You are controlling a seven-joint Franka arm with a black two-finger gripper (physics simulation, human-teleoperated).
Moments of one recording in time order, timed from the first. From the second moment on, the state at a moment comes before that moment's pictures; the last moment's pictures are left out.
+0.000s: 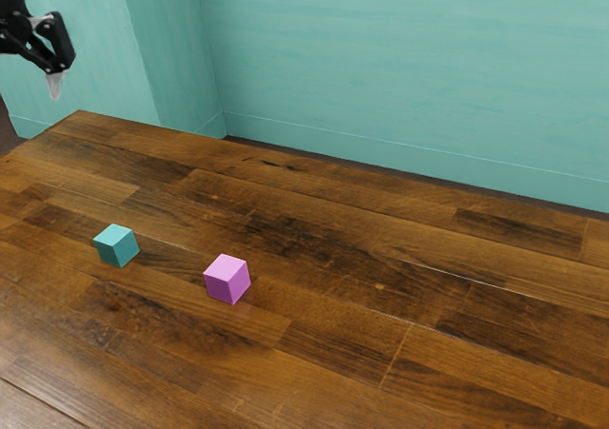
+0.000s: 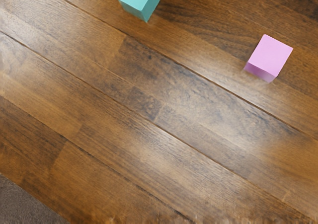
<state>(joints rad) 0.37 -0.51 -0.23 -1.71 0.05 1.25 -0.37</state>
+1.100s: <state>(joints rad) 0.24 -0.27 0.14 -2.38 0.24 2.16 -0.09</state>
